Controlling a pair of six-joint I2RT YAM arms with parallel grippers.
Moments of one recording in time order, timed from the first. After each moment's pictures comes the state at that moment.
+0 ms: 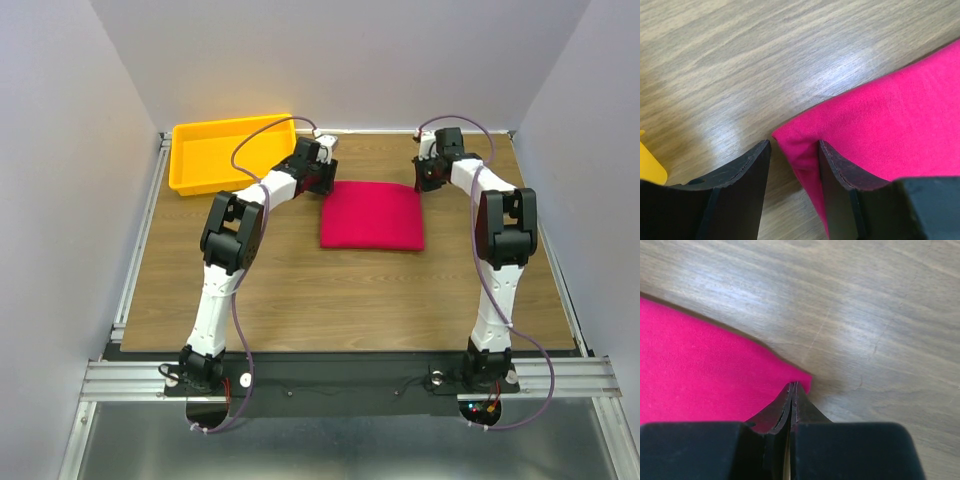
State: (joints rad) left arm -0.44 2.35 1.84 -0.19 0.14 -0.09; right arm 0.06 2.20 1.72 -0.43 -0.24 -0.19
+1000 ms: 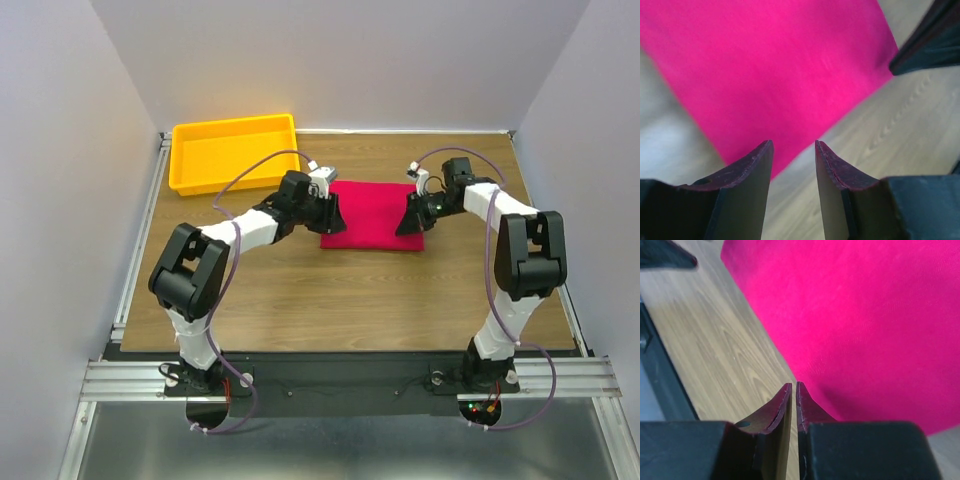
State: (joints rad) left arm -0.52 1.77 1.14 0.05 0.39 -0.30; right arm 0.06 1.84 1.28 -0.61 -0.88 -0.33
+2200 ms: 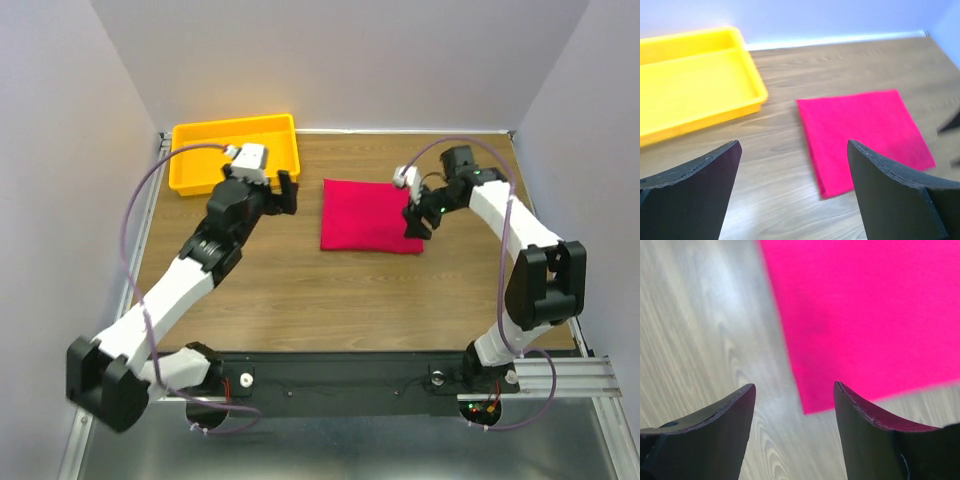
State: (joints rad) left arm -0.52 1.16 0.93 0.07 -0.14 -0.19; right arm 0.13 1.65 1.36 -0.86 -0.68 -0.91
